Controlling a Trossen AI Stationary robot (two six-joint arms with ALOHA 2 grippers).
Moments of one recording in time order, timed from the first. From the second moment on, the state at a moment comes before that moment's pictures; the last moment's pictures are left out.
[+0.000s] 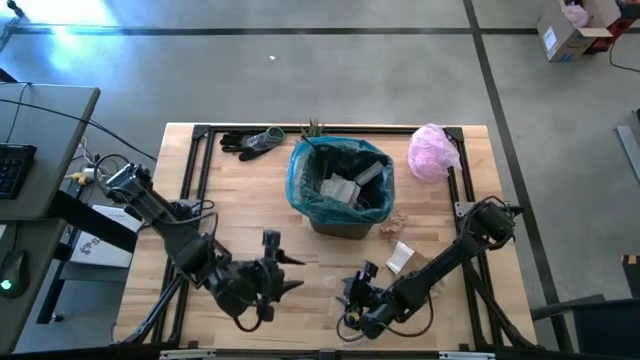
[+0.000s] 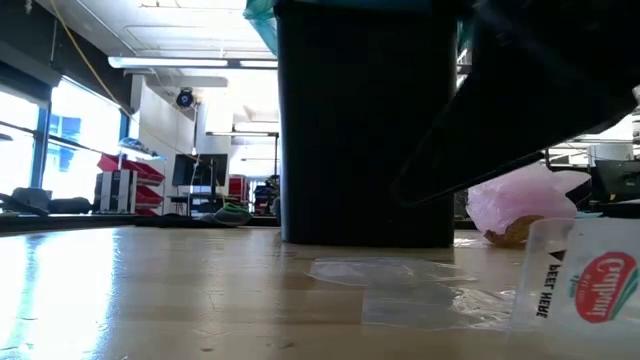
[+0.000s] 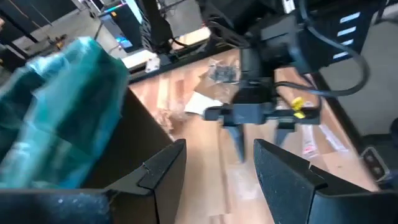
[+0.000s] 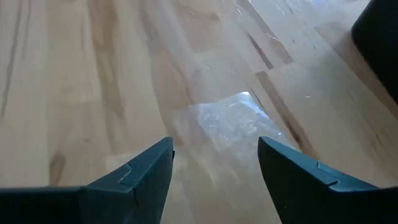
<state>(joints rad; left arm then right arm) -0.70 1.57 1.51 -0.63 -0.72 -0.11 0.68 2.02 1.23 -0.23 0.67 0.84</state>
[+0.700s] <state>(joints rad) -0.80 1.57 1.12 -0.09 -0.72 -0.28 0.60 2.13 1.23 -0.19 0.52 0.83</state>
